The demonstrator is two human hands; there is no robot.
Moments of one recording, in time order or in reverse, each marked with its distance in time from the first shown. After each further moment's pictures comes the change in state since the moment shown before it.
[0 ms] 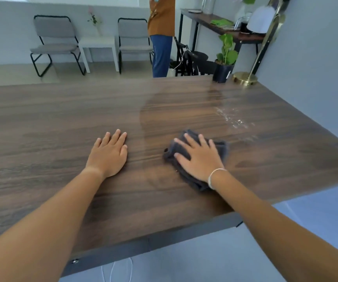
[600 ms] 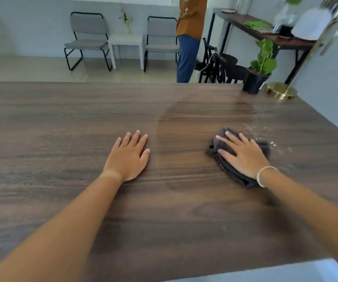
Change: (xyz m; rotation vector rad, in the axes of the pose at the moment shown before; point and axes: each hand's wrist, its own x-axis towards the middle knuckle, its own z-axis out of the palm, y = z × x) left_hand 0.040 0.008 -0.001 0.028 0.009 -0.008; right_hand 0.086 0.085 -0.024 -0.048 -0.058 -0.041
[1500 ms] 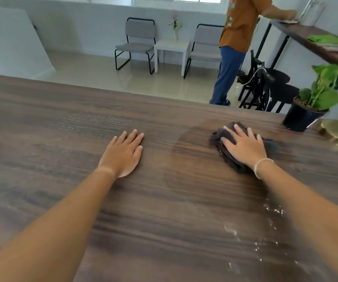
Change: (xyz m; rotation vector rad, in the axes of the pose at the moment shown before) left_hand 0.097 -0.012 -0.003 -0.035 0.057 -0.276; right_hand 0.202 0.018 -0.013 0.042 -0.012 -0.067
